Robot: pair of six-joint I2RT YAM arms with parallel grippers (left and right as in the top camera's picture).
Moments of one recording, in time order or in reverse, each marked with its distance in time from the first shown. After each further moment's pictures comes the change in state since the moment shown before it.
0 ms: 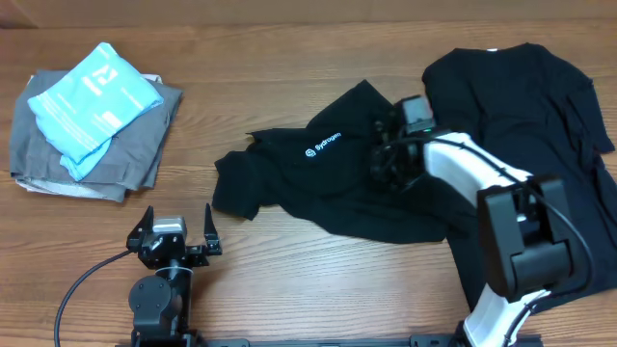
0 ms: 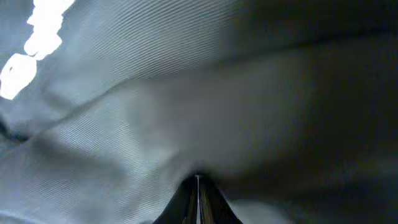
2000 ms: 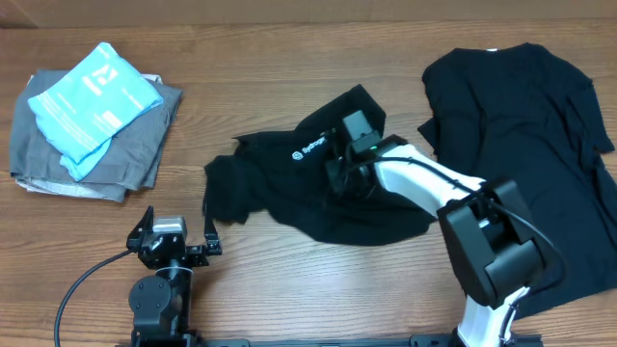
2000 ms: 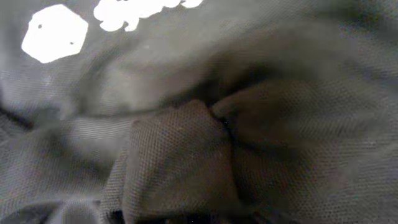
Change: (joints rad) left arm 0.000 0.001 0.000 0.000 0.000 0.000; right arm 0.227 0.040 0.050 0.072 0.215 -0.206
